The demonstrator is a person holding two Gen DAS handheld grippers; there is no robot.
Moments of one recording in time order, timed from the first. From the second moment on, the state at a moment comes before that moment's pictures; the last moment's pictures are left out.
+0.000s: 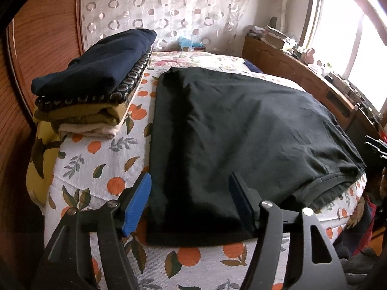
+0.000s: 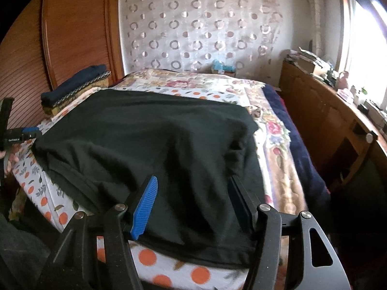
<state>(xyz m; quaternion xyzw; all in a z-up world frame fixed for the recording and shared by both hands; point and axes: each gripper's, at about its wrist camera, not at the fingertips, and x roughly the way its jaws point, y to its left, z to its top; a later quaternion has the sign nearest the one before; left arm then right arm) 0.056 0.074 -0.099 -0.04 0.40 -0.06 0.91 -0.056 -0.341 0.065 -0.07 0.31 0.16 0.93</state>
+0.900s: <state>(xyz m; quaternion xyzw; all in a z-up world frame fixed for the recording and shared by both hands) 0.046 0.097 -0.100 -0.09 0.39 -0.05 0.91 -0.042 -0.291 0.010 -0.07 0.31 0.18 0.93</state>
